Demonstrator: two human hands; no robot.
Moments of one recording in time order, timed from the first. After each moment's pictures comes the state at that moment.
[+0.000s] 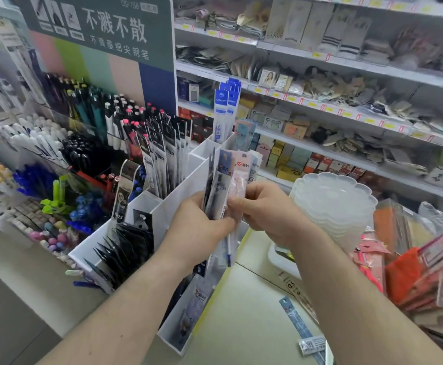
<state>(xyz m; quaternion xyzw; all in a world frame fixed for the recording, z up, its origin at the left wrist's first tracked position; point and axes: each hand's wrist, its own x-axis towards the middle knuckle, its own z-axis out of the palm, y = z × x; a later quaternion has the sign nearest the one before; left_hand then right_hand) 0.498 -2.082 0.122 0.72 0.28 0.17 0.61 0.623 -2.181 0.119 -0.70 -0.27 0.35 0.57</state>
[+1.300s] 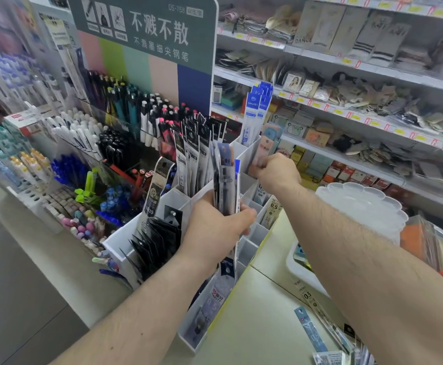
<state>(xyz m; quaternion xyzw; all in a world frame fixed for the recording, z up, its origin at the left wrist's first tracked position) 0.491 -2.080 0.124 0.65 0.29 0.23 0.67 0.695 -2.100 0.112 -0.94 -0.24 0.06 0.25</state>
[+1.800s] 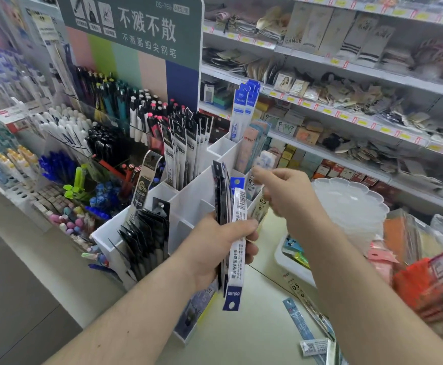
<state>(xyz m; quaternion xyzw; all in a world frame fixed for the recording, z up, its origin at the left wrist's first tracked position) 0.480 -2.101 0.119 0.52 0.22 0.07 0.82 0.609 -2.175 0.152 -0.79 -0.17 0.19 0.55</state>
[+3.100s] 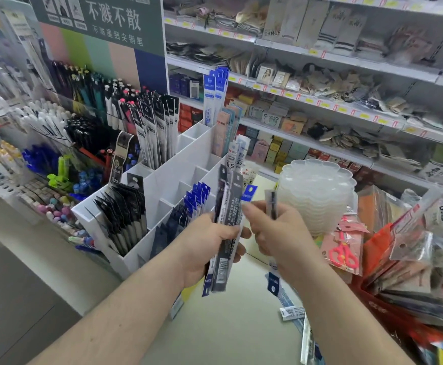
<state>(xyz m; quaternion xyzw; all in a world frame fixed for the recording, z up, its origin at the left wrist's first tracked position) 0.466 -2.143 0.110 0.57 0.24 -0.01 0.79 0.545 -2.265 0.121 -0.68 -0.16 0.29 0.65</state>
